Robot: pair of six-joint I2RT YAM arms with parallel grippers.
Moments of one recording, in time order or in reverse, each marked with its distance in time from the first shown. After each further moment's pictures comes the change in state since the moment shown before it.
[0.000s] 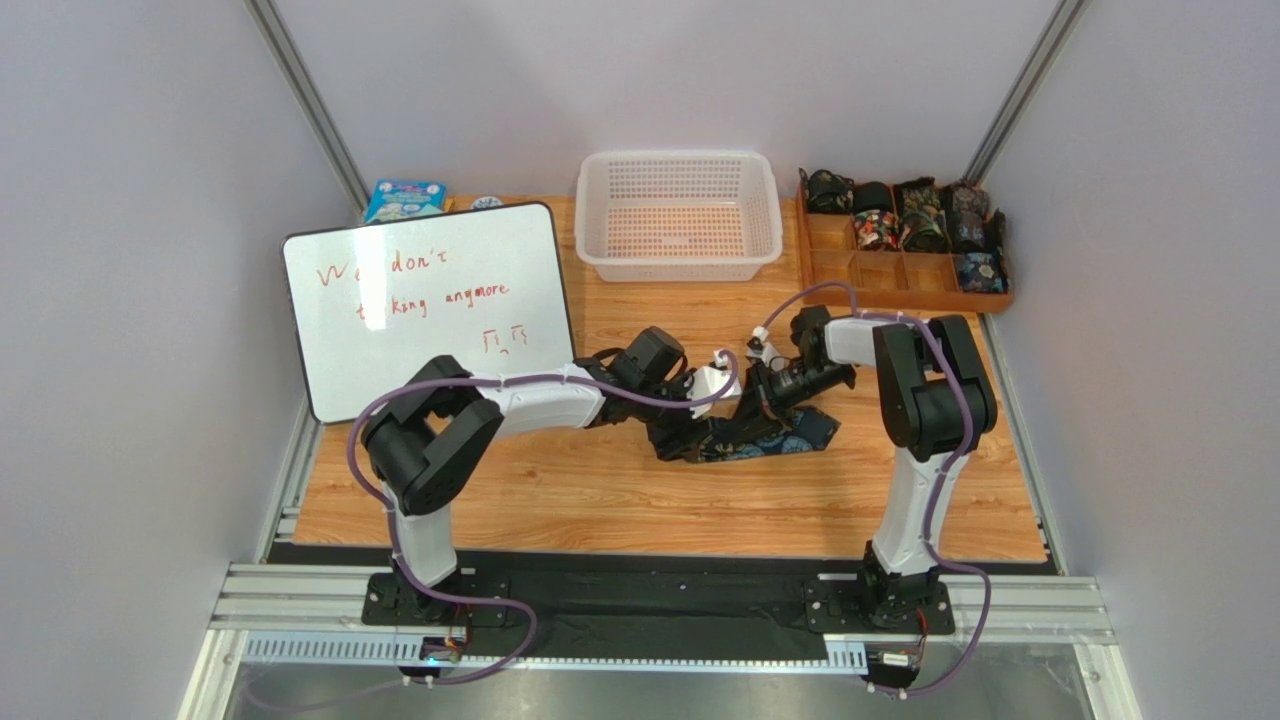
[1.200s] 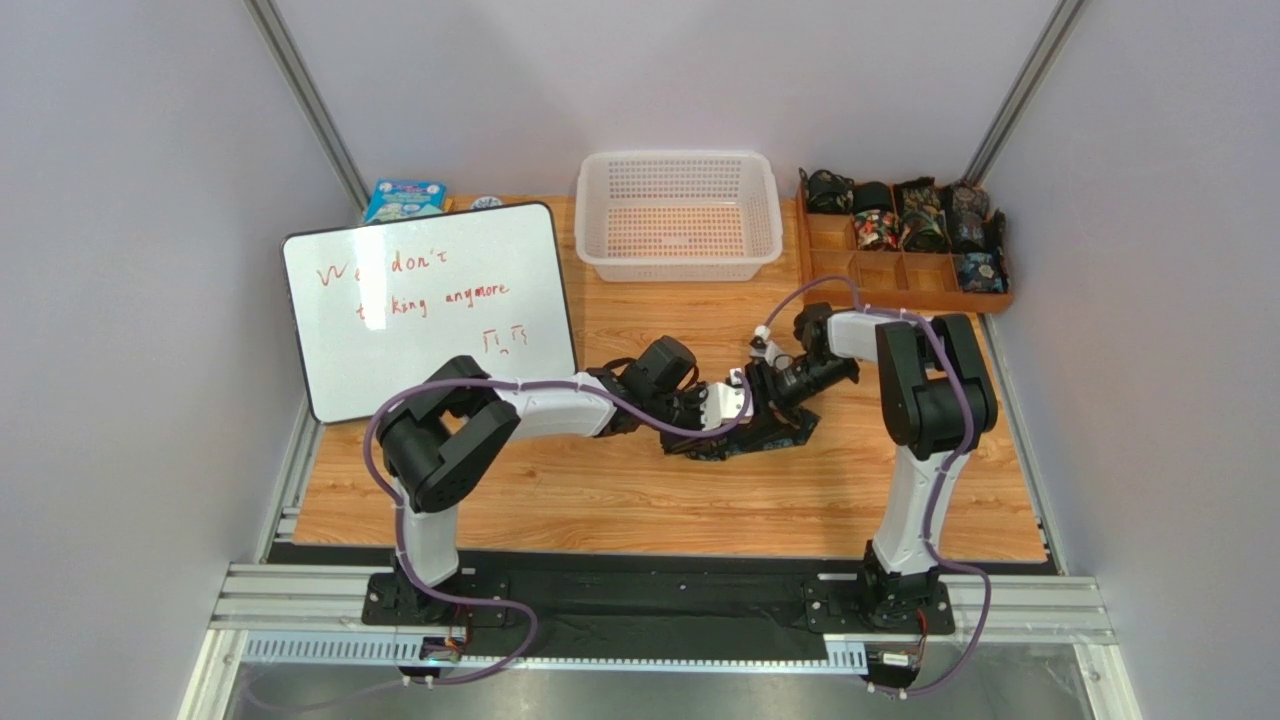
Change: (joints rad) left arm -0.042 0.038 -0.016 0.129 0.006 0.132; right arm -0.018 0.025 0.044 -0.106 0.066 -0.095
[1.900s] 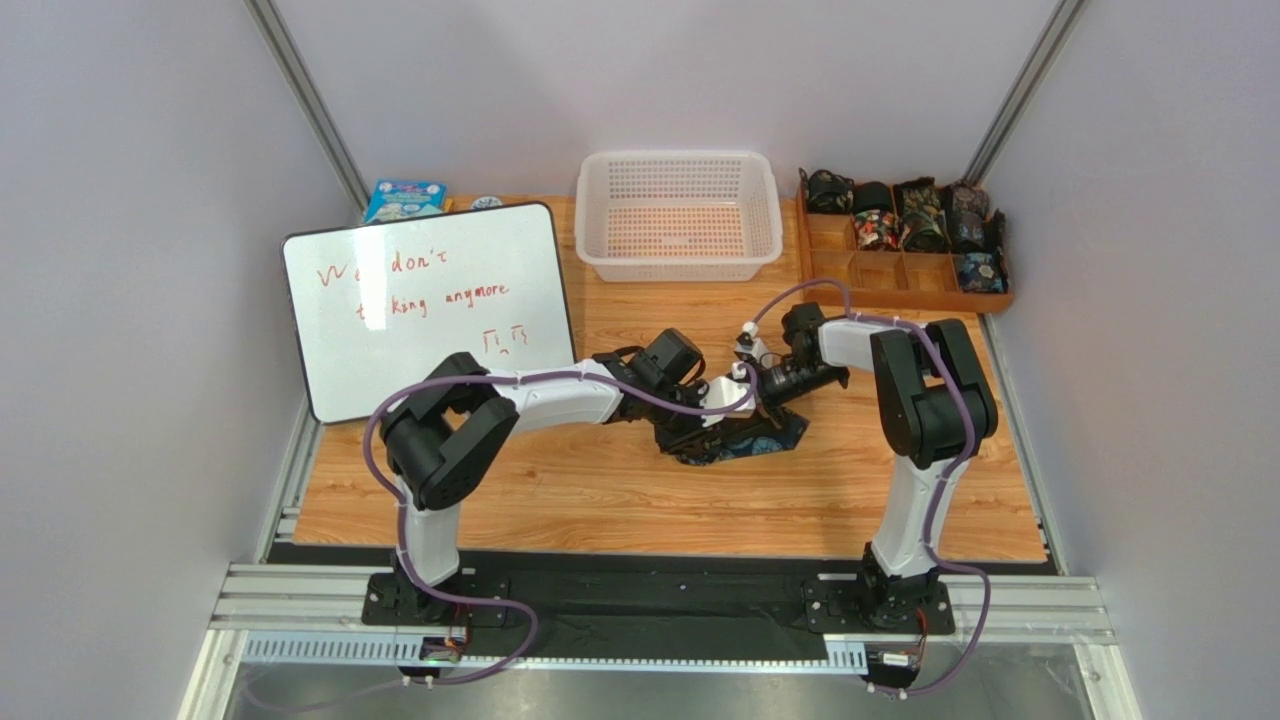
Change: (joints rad) left arm 0.005 0.013 0.111 -0.259 -0.018 -0.036; right arm 0.060 -0.055 -0.054 0.146 -0.144 0.130
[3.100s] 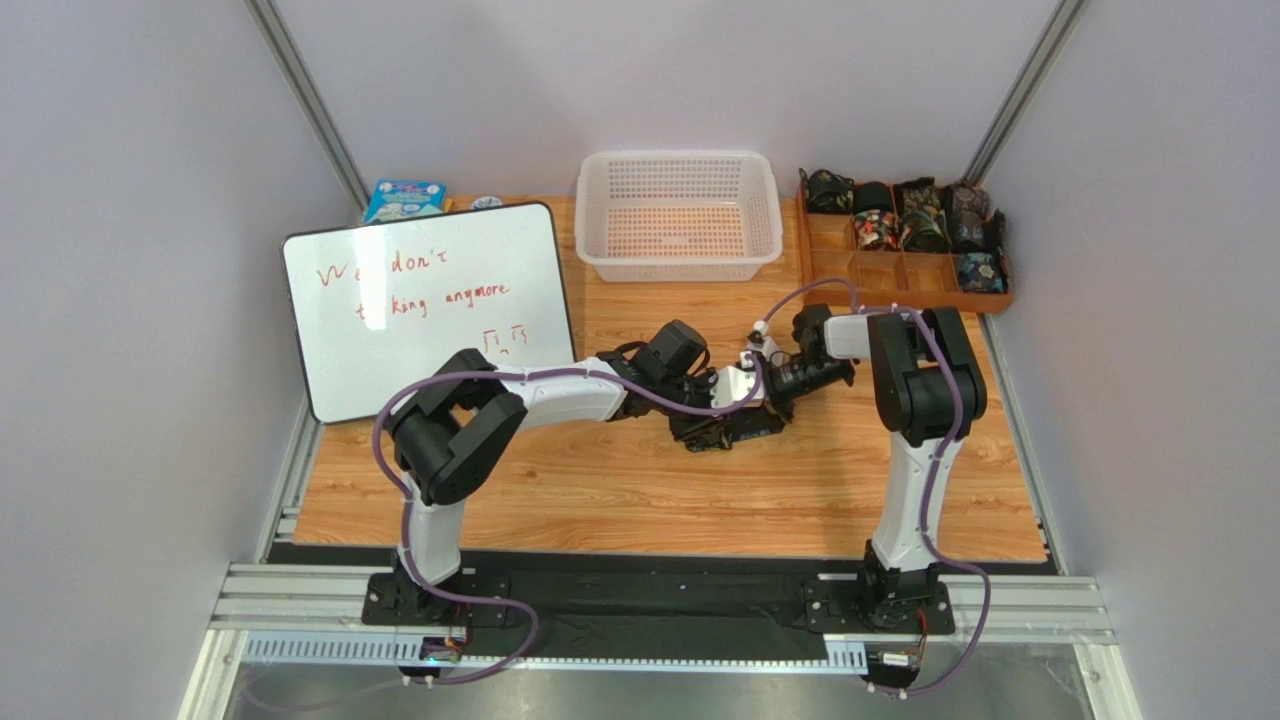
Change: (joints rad) left arm 0.006 0.035 0.021 0.149 0.023 0.024; right arm -0.076 0.124 0.058 0.005 0.043 -0.096
